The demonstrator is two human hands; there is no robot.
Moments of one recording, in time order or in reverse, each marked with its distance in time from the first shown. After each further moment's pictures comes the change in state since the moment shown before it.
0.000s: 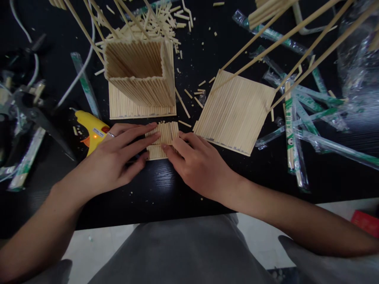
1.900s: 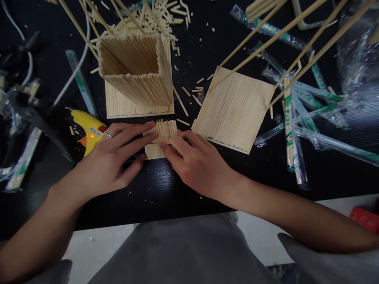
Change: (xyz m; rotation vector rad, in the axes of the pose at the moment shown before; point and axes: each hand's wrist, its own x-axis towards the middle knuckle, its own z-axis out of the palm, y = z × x) left_hand -0.001 0.002 0.000 0.016 -0.015 -0.009; right_hand 0.001 0.000 0.000 -0.015 0.000 0.005
